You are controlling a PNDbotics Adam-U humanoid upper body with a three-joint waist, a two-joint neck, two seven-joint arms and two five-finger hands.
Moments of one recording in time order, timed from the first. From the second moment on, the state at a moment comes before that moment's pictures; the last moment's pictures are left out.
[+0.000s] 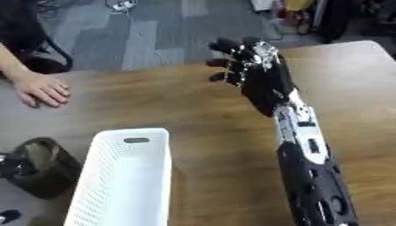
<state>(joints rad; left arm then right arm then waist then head) -0.45 0.75 -0.16 -1.41 -1.02 -0.70 -0.06 -0.76 -0.17 -0.21 -1.45 -0.32 0.12 0.74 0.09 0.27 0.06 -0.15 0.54</state>
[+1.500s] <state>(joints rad) -0.47 0.74 -0.15 -1.42 -1.21 -0.68 0.14 -0.78 -0.17 -0.21 -1.45 -0.32 0.11 0.74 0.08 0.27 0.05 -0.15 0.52</state>
